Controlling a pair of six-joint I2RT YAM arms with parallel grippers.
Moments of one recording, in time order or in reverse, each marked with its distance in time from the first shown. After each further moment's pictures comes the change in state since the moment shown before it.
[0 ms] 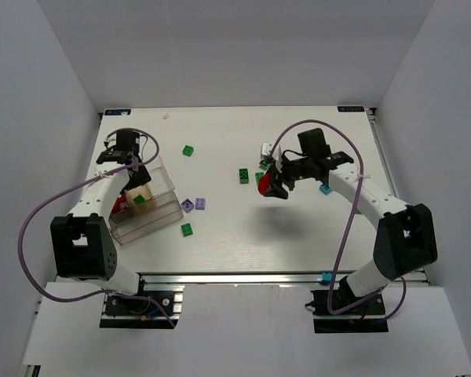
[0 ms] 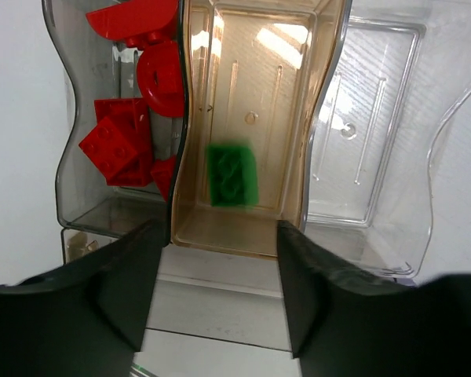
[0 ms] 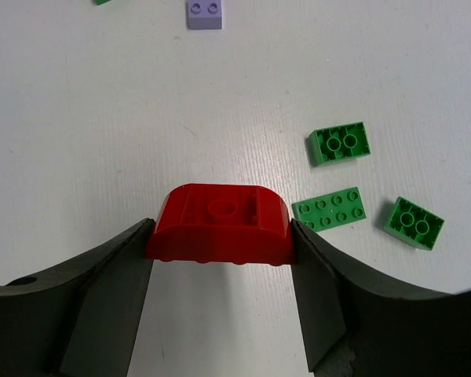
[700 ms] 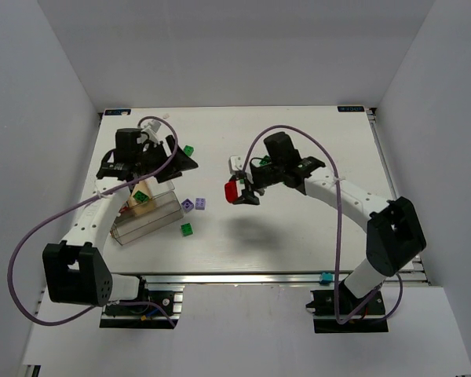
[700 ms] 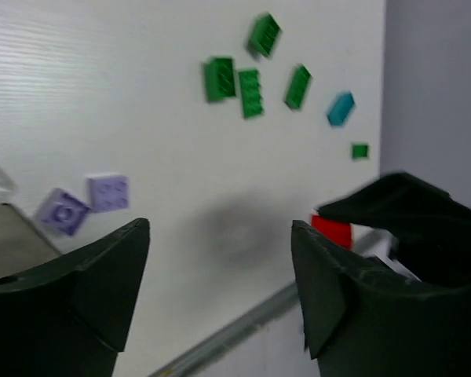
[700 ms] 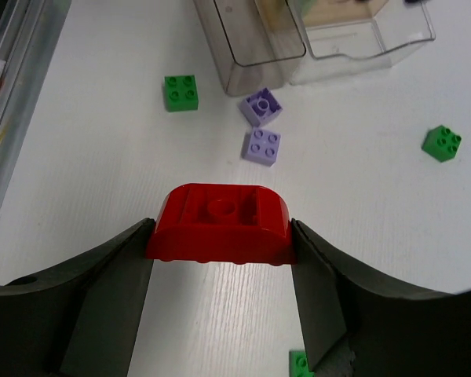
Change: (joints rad) left arm -0.068 -0.178 -0.079 0.314 0.900 -0.070; right arm 0.227 0.046 0.037 0.158 -0.073 -0.023
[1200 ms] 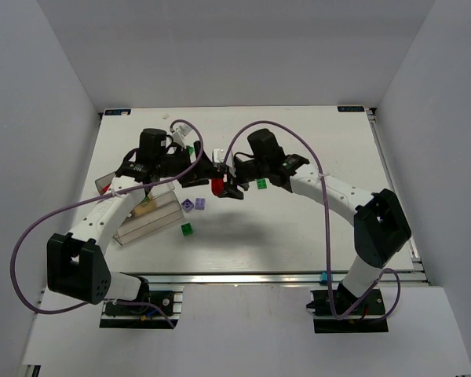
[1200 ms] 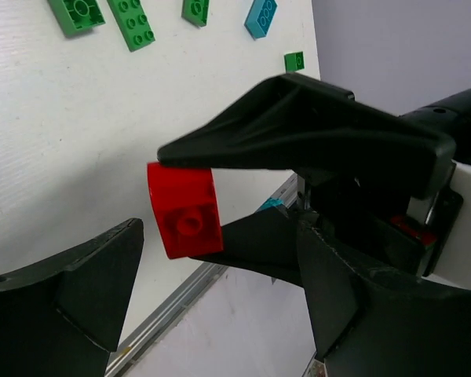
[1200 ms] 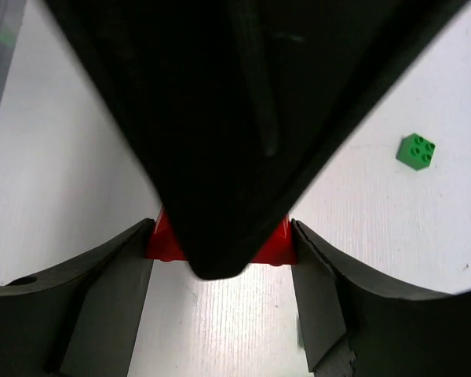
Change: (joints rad) left arm -0.201 0.043 0.004 0.062 0.196 -0.058; right arm 0.101 0.119 0.124 0.110 0.135 0.151
